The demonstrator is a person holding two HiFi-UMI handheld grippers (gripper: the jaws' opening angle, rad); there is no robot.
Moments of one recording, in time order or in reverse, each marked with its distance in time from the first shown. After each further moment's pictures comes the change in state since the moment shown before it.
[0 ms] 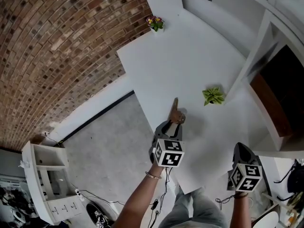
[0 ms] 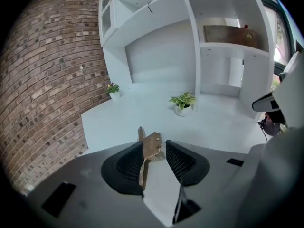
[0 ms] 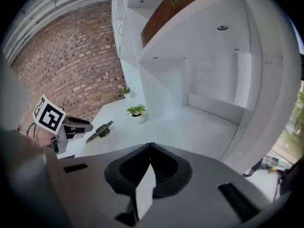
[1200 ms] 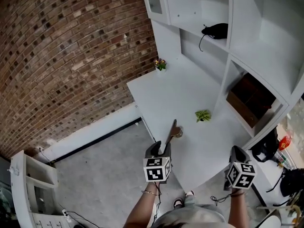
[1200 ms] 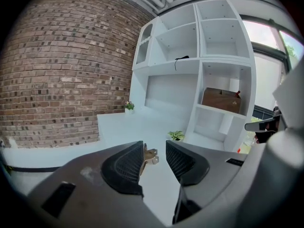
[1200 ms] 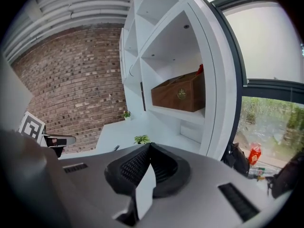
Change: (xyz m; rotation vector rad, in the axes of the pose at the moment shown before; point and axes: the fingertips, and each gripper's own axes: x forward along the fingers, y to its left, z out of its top) left arm -0.164 0.031 0.020 -0.325 -0.301 -0.029; right arm -0.131 0.037 0.067 -0.014 -0.240 -0.093
